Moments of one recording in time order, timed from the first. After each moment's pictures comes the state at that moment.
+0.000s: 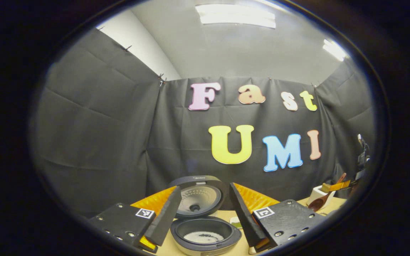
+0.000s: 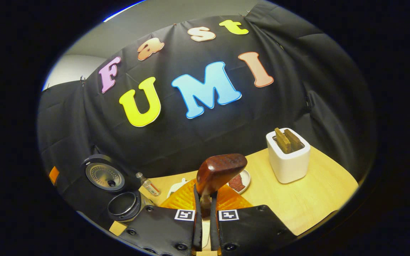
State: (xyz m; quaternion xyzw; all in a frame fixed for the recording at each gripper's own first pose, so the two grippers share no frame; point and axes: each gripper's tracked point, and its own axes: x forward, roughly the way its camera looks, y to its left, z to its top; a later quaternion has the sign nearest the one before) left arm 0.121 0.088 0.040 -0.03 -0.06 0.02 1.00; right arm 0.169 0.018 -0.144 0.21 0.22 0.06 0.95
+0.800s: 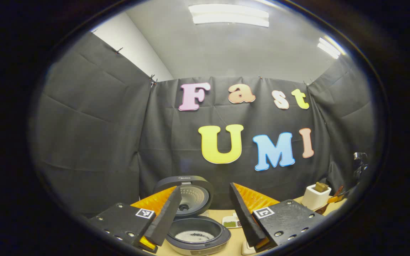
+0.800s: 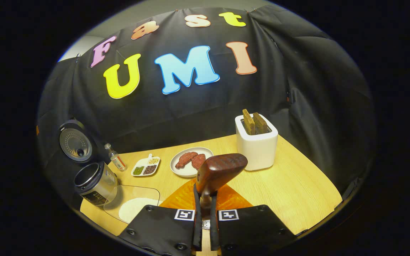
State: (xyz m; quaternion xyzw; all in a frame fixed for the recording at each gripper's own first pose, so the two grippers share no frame) left arm 0.112 0.056 0.046 -0.01 -0.06 0.01 1.00; right arm 0.128 -0.038 -0.233 0.12 0.29 0.01 0.95
